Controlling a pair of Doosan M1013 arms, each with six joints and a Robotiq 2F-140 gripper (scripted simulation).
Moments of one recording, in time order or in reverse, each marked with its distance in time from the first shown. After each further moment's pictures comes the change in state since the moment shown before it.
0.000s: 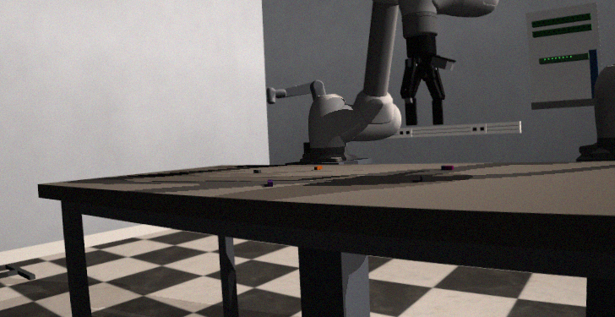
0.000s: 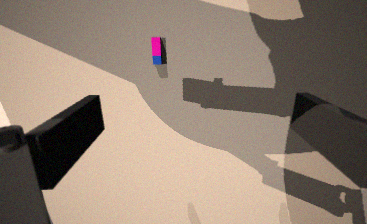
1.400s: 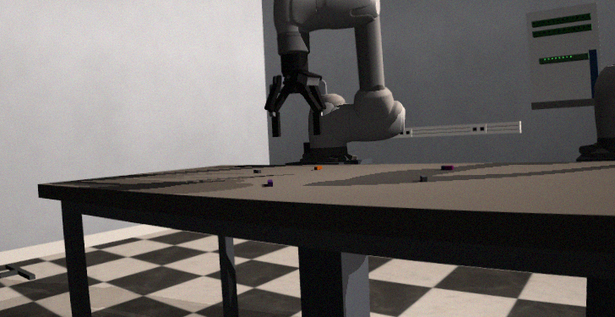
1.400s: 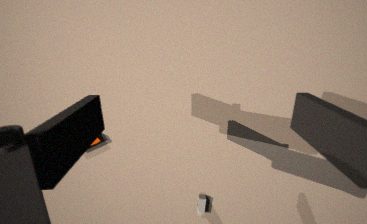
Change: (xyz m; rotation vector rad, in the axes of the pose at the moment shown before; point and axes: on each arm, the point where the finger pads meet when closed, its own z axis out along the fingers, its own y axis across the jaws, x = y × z) left arm 0.000 0.000 0.000 0.000 0.000 0.000; right arm -0.319 0.137 0.011 0.000 -0.001 0.131
